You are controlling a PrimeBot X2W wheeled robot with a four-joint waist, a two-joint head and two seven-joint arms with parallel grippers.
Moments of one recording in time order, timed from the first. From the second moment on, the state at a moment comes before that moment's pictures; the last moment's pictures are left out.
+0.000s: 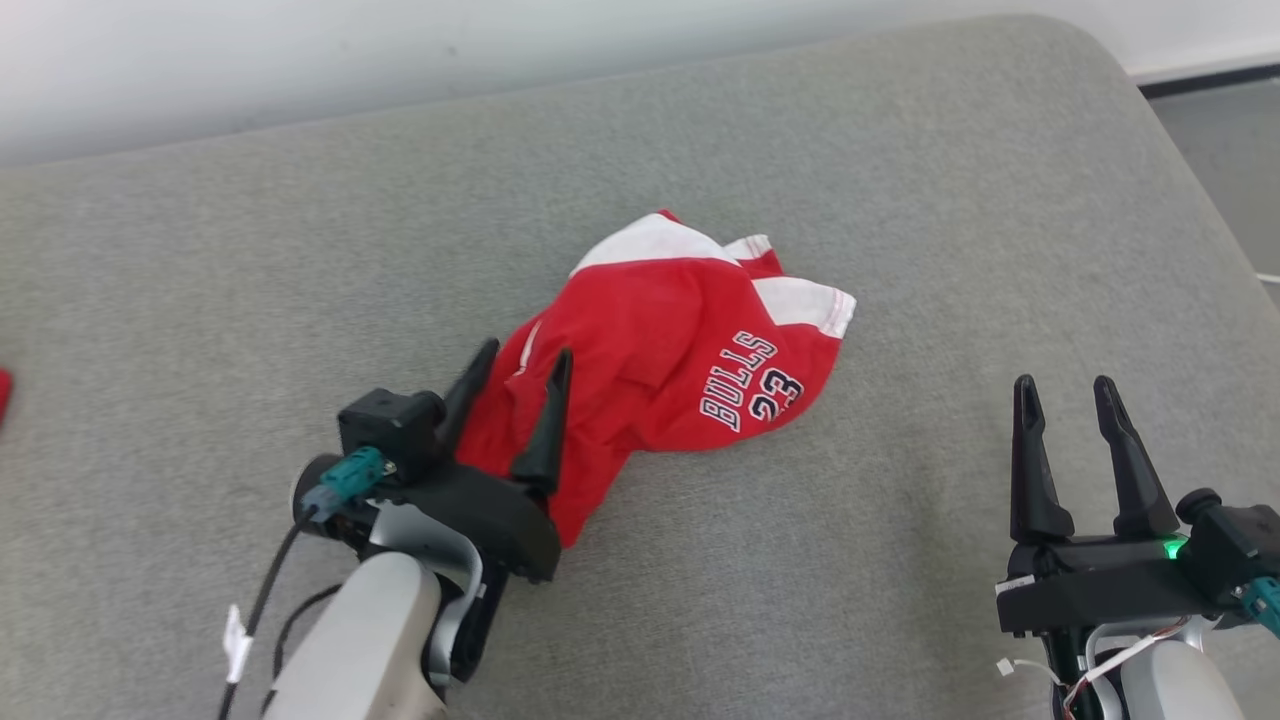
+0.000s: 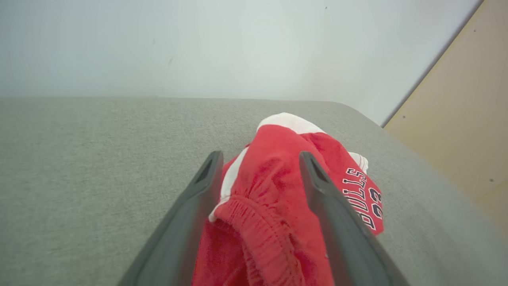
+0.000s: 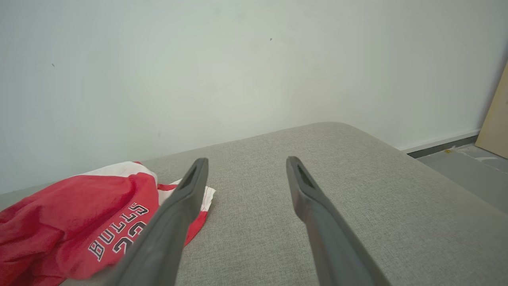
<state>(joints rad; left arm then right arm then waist) -0.53 0.09 -0.42 0.44 -0.48 0.00 -0.18 -0.20 -0.10 -0.01 0.17 0.29 0.13 -0.26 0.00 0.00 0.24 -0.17</state>
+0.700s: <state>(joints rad) -0.20 0.29 -0.18 0.09 -0.40 0.06 -0.26 -0.11 -0.13 0.01 0.14 0.26 0.13 -0.26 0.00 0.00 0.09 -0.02</state>
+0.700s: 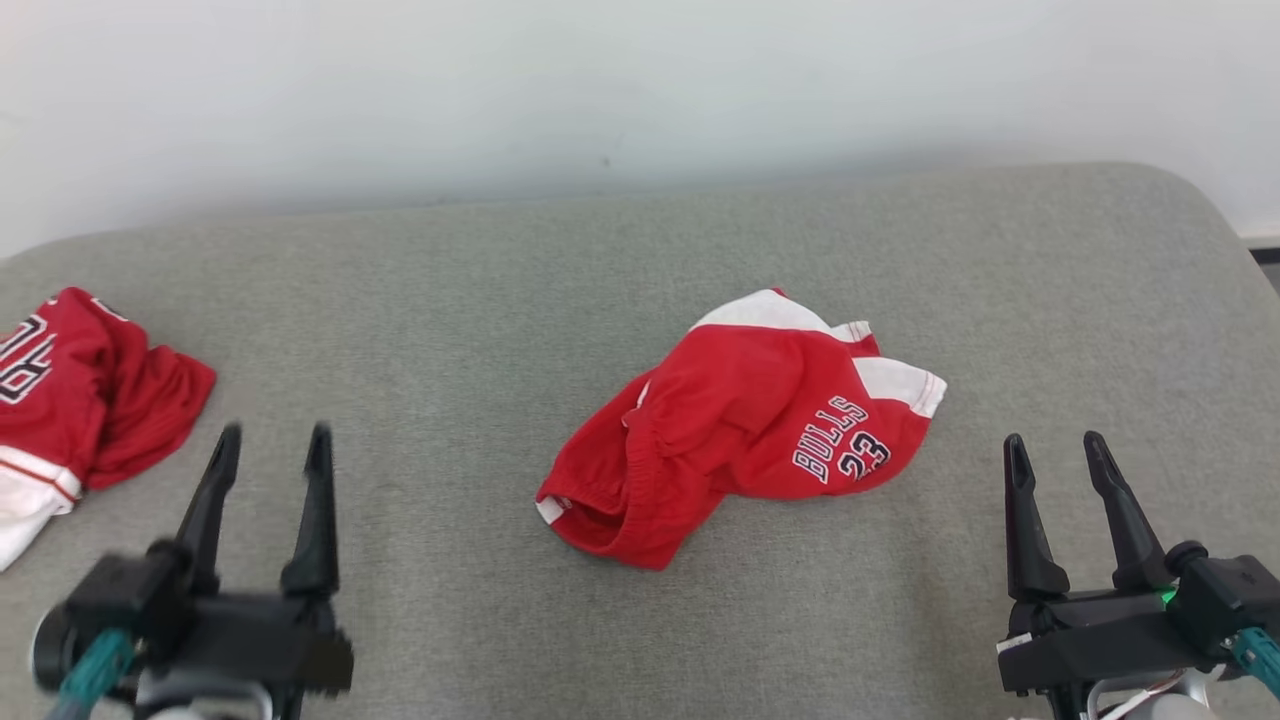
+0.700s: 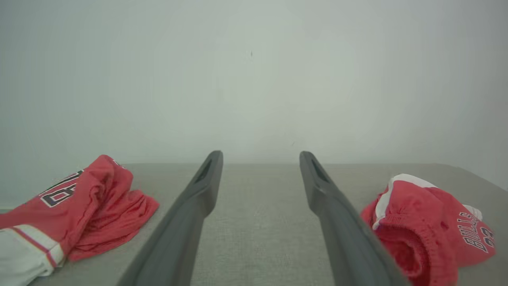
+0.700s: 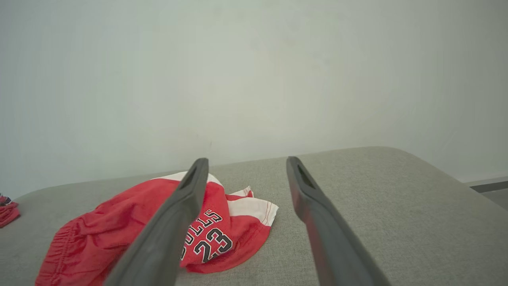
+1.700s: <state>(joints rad) 0.07 0.11 0.06 0.00 -0.28 -0.04 -0.26 -0.04 -0.13 0.02 0.14 0.28 0.13 -0.22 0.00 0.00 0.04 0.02</state>
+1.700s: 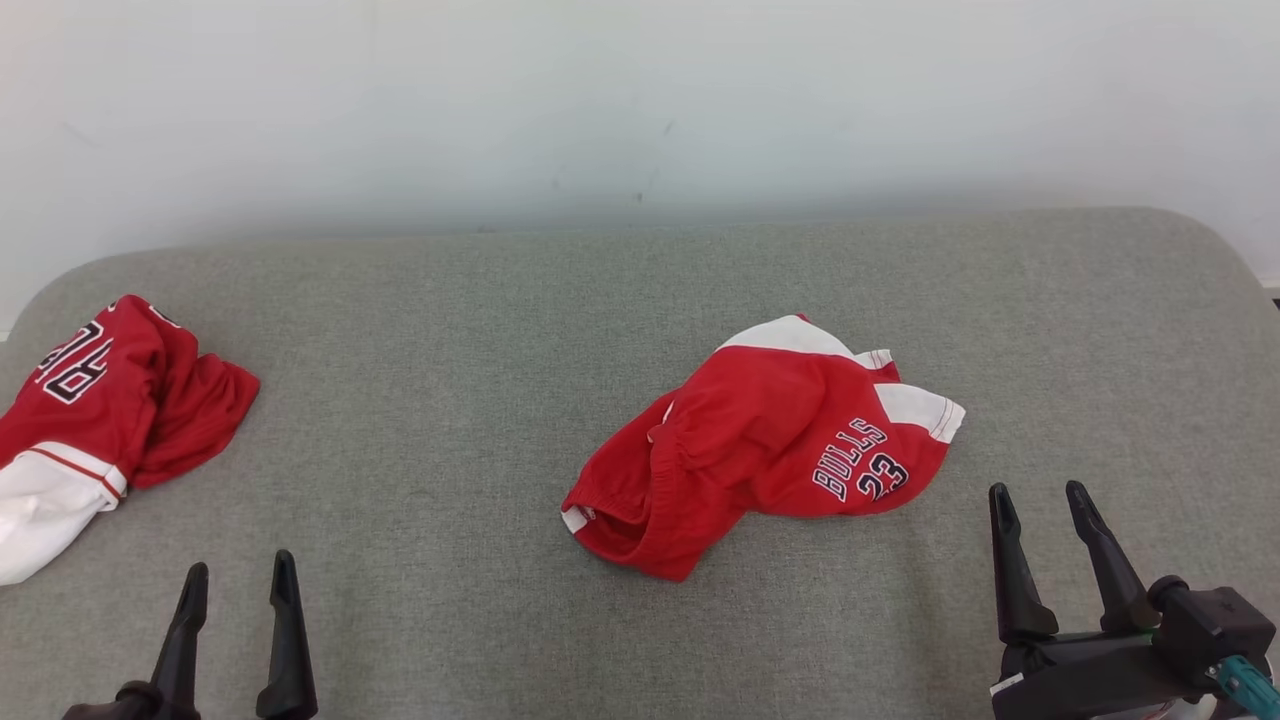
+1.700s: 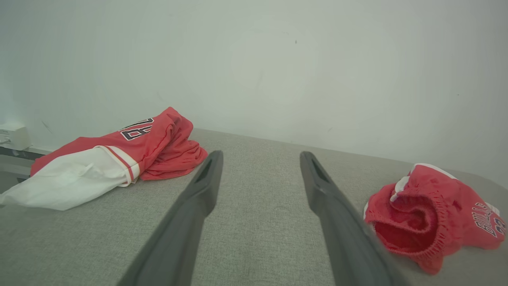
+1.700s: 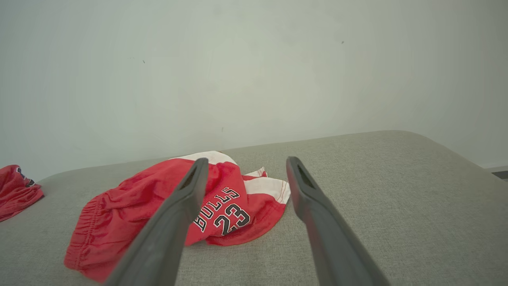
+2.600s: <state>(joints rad) -0.08 0.05 0.02 0.04 -0.23 -0.10 -0.26 -0.44 -0.35 0.05 0.54 0.33 0.13 -0.13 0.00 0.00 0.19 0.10</state>
